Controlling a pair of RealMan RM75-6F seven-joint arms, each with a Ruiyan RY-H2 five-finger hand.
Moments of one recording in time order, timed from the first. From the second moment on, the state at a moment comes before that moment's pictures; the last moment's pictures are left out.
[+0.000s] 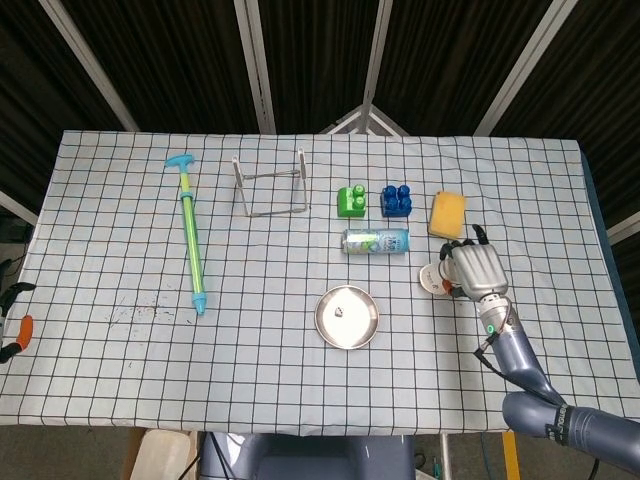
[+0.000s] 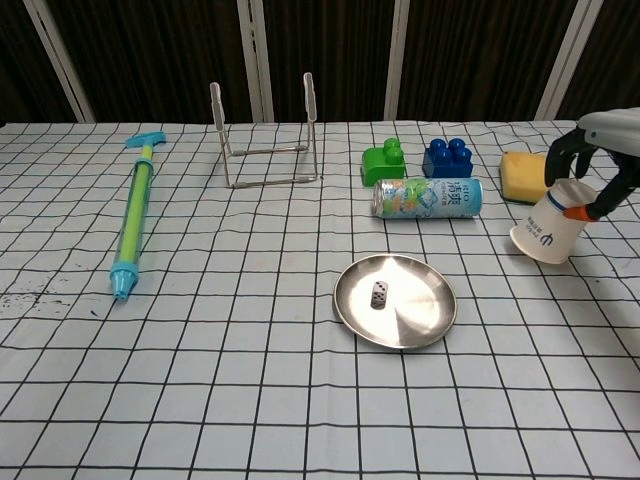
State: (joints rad) left arm -0.11 -1.09 -0.09 -1.59 1.35 1.42 0.07; right arm 0.66 -1.35 0.17 -1.51 -0.94 1.01 -0.42
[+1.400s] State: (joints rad) left arm -0.11 -1.08 -0.09 -1.58 1.35 1.41 0.05; right arm 0.63 -1.55 0.10 -1.78 -1.23 1.19 -0.70
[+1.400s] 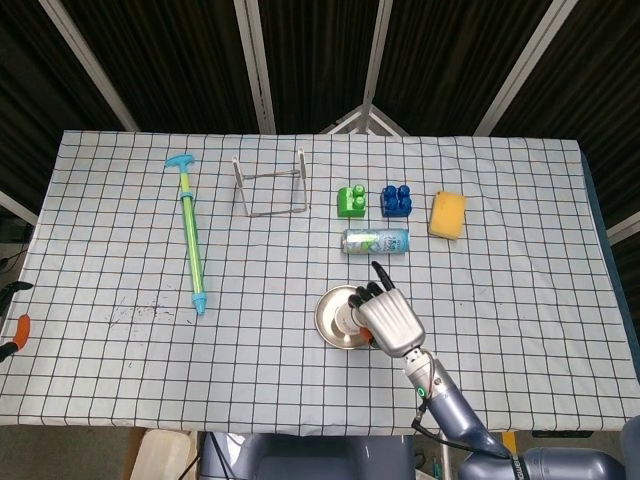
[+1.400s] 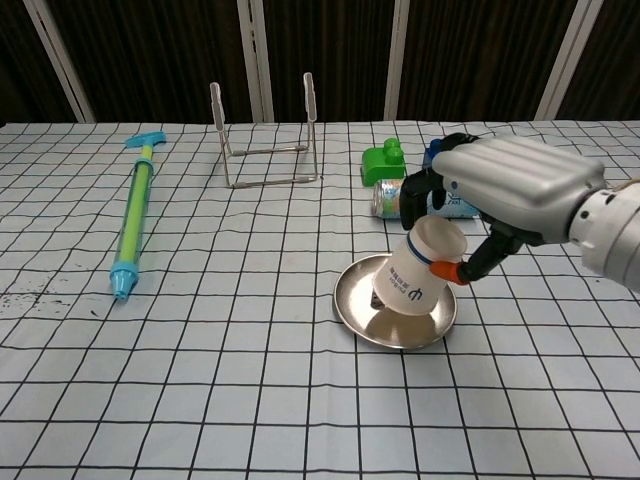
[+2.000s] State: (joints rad) left arm -0.11 -1.08 -0.09 -1.58 1.35 1.41 0.04; right arm 0.70 -1.65 0.12 -1.64 -1.20 1.11 -0.71
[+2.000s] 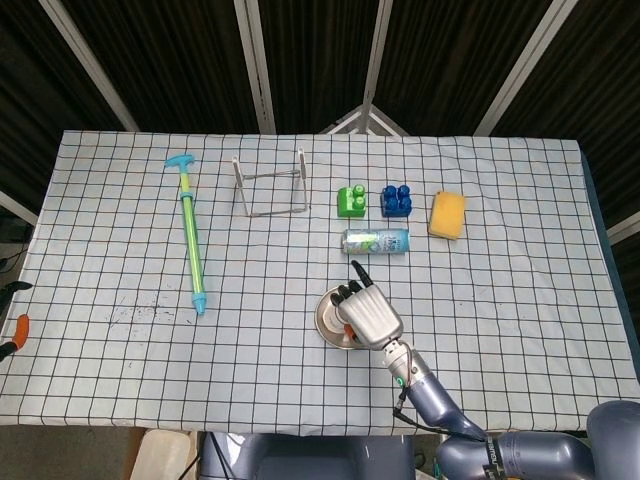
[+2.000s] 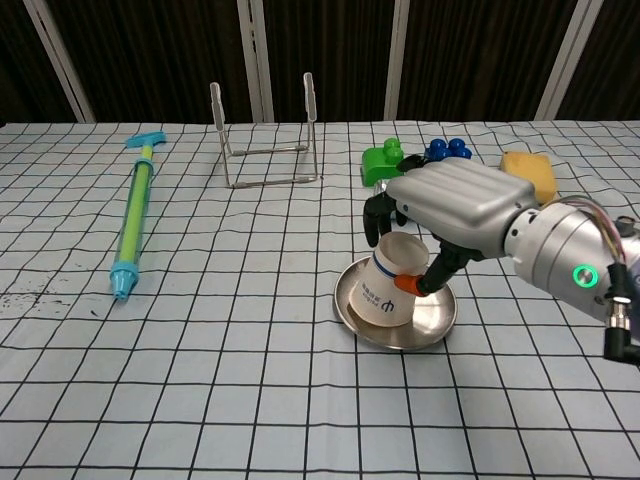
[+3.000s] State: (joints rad) left arm -0.11 -1.08 -0.09 -1.58 1.35 1.41 0.04; right arm 0.70 -1.60 0.11 -1.68 -1.16 1.08 -0.73
